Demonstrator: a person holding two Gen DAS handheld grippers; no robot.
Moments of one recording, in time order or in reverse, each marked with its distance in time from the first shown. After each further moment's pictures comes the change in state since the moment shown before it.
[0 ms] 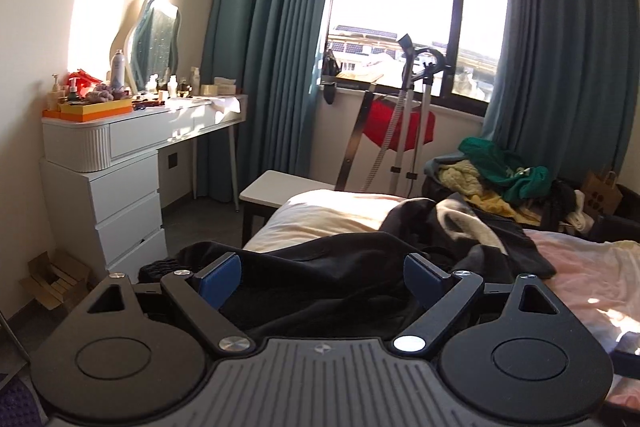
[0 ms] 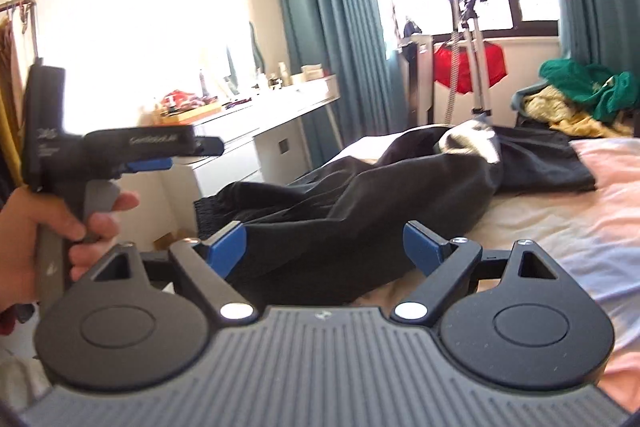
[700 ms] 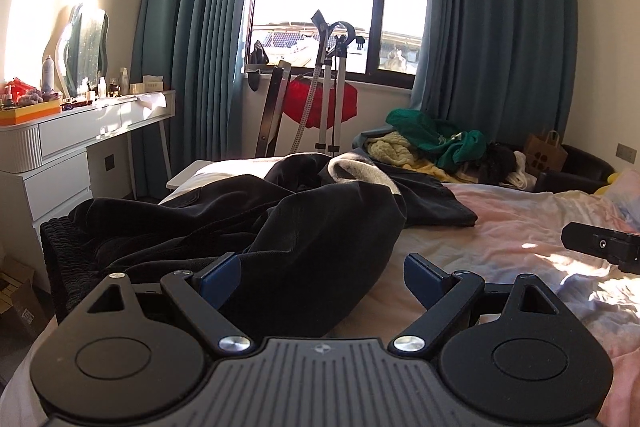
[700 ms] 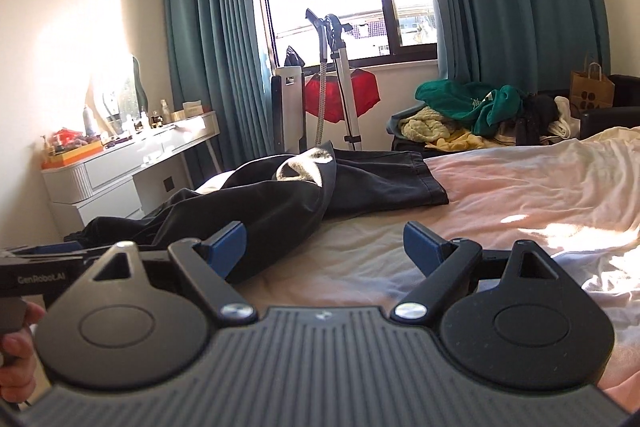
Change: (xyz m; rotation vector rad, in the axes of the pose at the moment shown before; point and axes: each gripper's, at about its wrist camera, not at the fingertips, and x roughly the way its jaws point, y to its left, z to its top) left arm 0.027 -0.109 -0.084 0.060 0.033 -0.100; right arm -0.027 -0.100 -0.020 0.065 -0.100 -0.307
